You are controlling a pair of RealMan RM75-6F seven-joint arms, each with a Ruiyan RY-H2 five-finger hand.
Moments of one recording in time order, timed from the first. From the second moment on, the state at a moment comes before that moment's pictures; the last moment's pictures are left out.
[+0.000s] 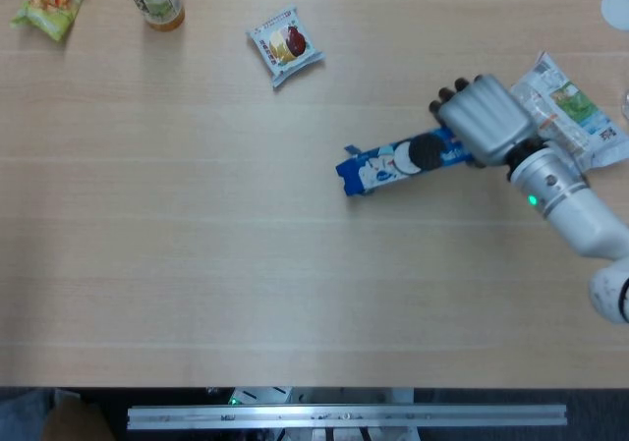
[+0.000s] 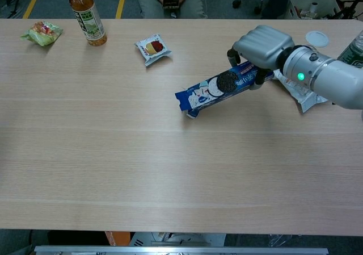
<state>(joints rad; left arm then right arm) -0.01 -1.06 0.00 -1.66 1.56 1.56 -0.05 0.86 -1.41 0.09 -1.52 -1.03 0.84 -0.69</state>
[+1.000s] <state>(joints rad) -0.01 -1.06 0.00 -1.67 1.57 1.56 -0.04 0.85 -1.17 0.06 -1.70 -1.05 0.90 -0.67</state>
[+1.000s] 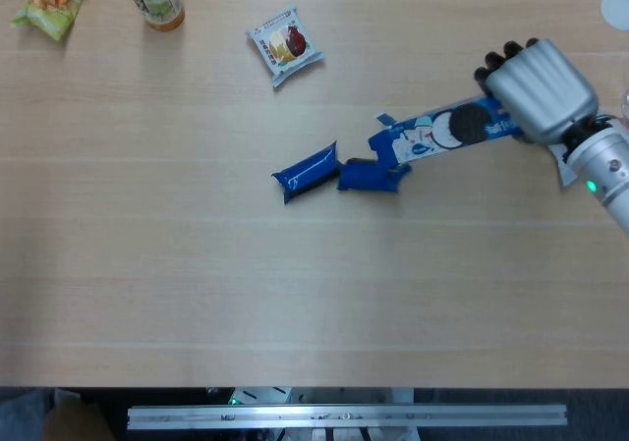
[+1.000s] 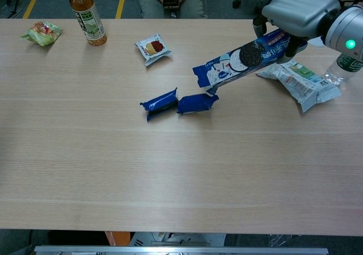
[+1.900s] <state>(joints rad) -0.01 -1.06 0.00 -1.68 1.56 1.56 -0.02 0.75 -1.36 0.07 -1.66 -1.16 0.99 -0.49</state>
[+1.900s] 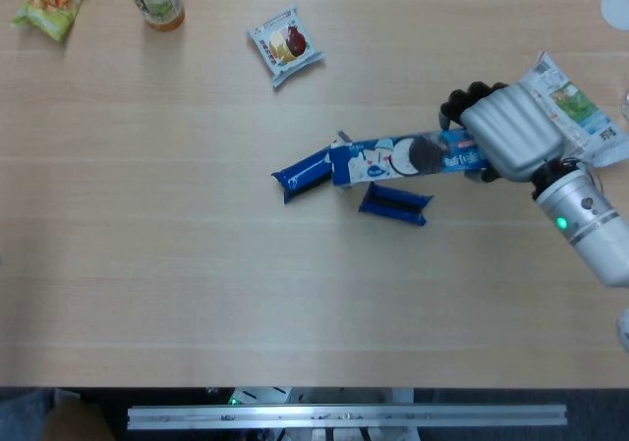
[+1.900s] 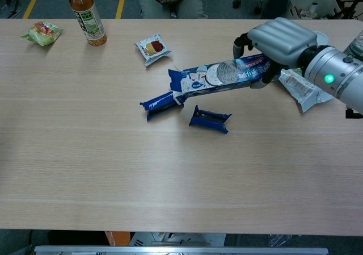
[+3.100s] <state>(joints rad) -0.03 -1.06 -0.02 -1.67 1.59 1.57 -0.01 0.30 -1.13 -0.02 -1.73 -1.27 1.47 -0.26</state>
